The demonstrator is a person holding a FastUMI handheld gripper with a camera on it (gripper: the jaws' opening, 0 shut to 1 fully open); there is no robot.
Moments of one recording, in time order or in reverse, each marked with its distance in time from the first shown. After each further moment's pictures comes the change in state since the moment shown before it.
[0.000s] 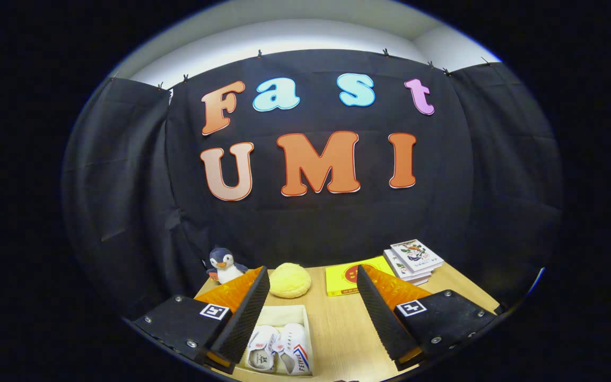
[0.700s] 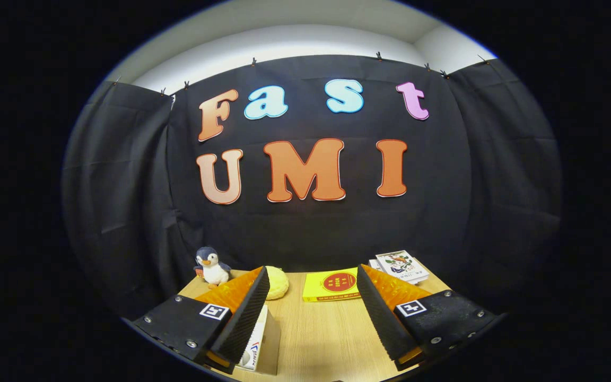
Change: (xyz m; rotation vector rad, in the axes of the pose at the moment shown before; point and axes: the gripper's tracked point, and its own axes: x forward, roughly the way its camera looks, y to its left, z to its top) arm 0.005 -0.091 -0.001 -0.024 -0.029 0.045
